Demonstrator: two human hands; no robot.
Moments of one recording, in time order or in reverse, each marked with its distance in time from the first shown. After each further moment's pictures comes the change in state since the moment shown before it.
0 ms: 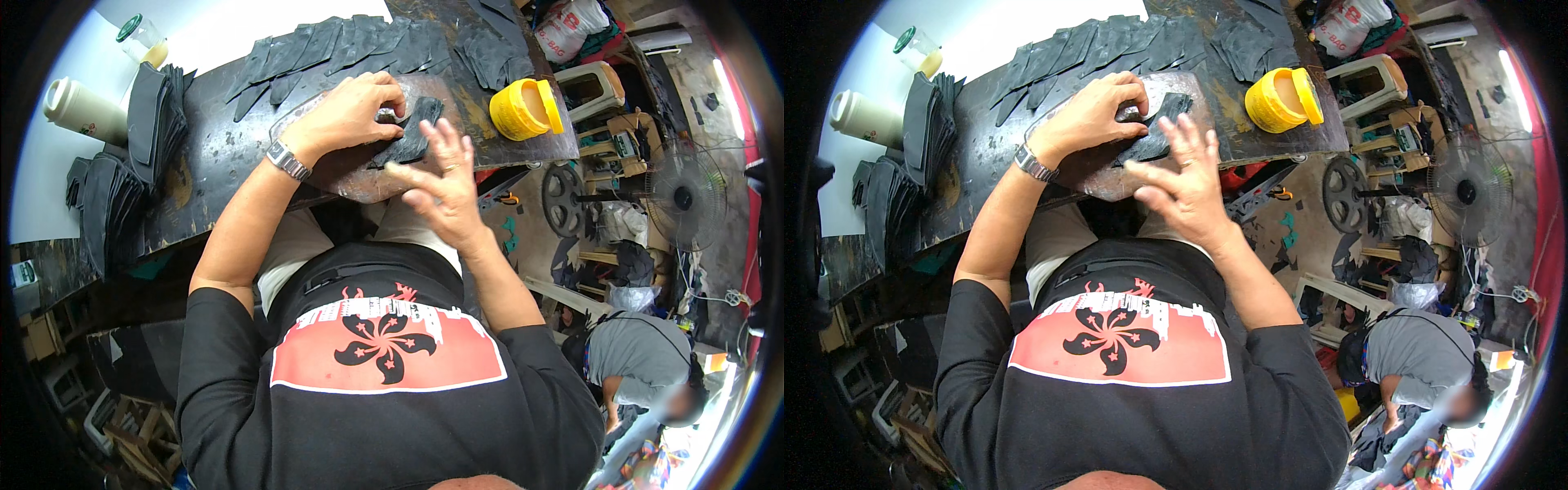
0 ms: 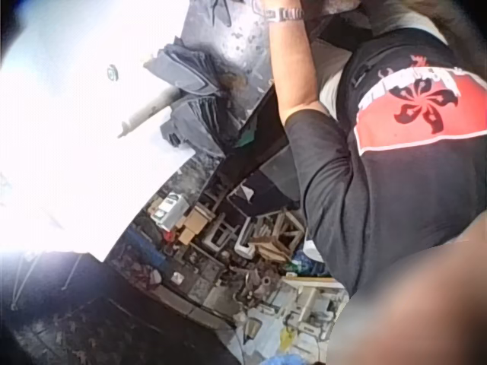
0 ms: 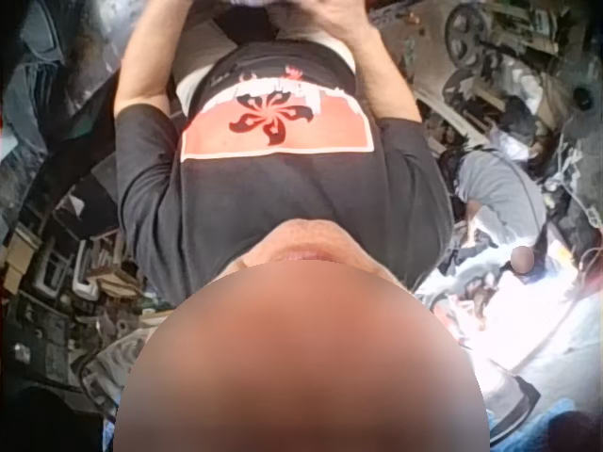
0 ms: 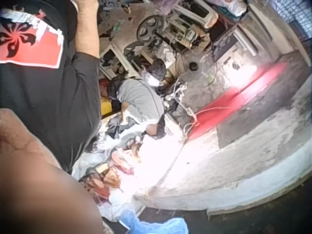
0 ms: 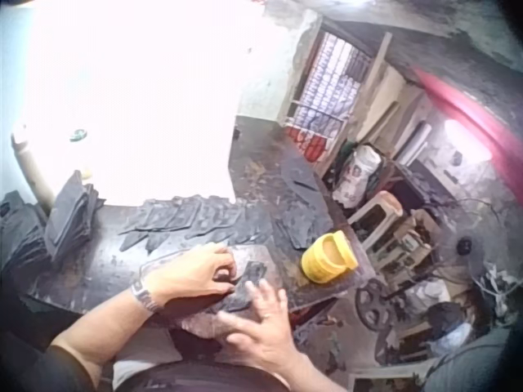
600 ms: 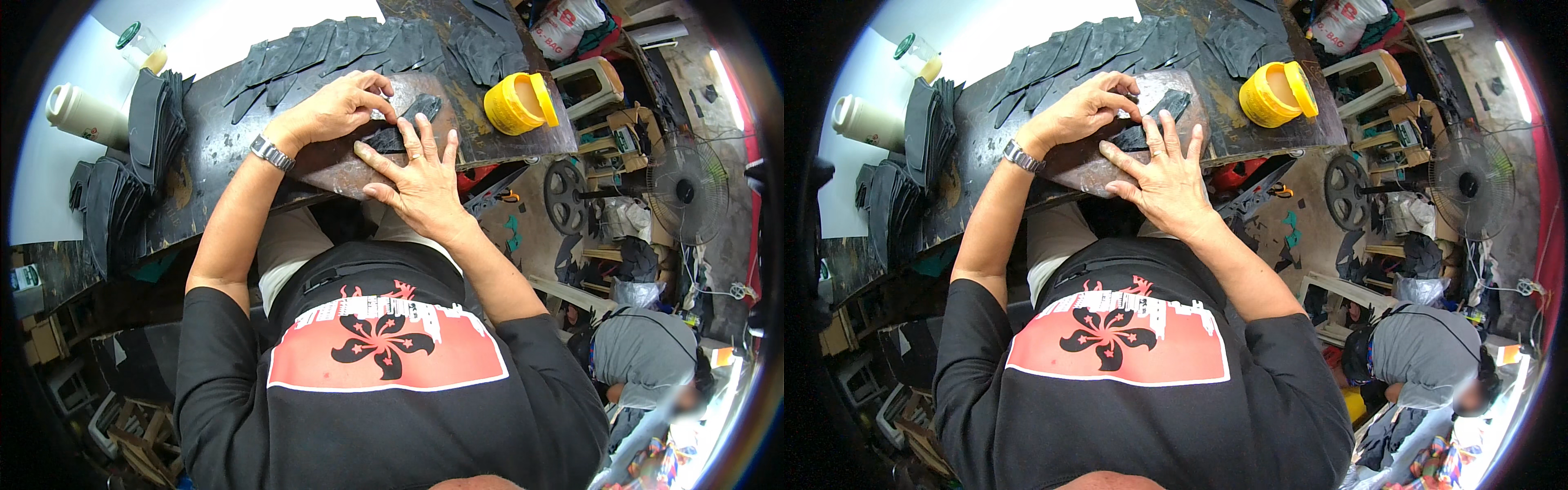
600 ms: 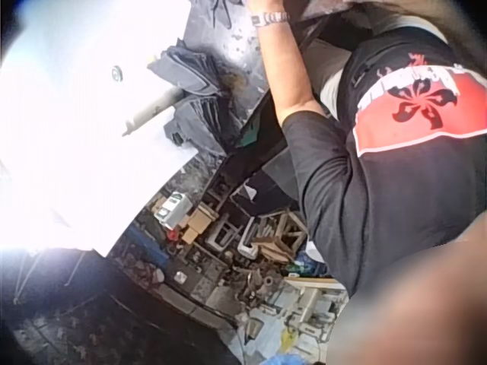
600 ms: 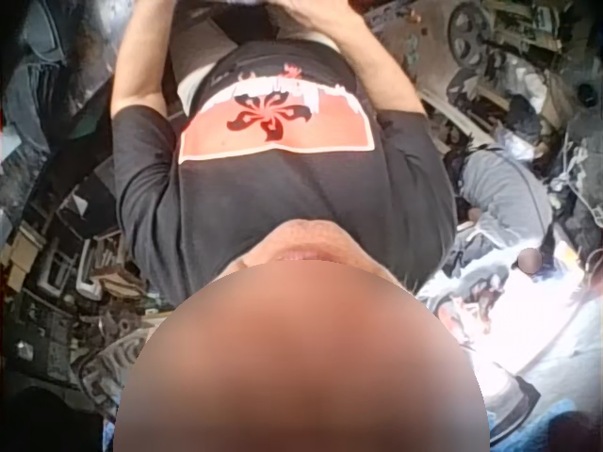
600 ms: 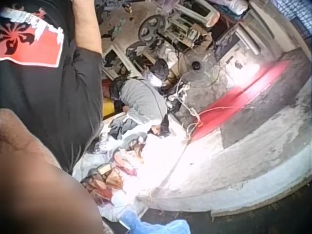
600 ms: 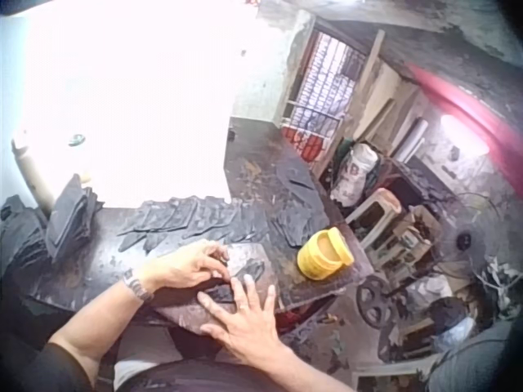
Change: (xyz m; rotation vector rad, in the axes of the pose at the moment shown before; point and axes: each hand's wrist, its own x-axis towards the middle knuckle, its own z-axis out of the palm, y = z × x) left_hand -0.005 -0.029 -0.001 -0.070 -0.073 0.177; right_hand 0.013 -0.014 0.026 -0.436 -0.190 0.061
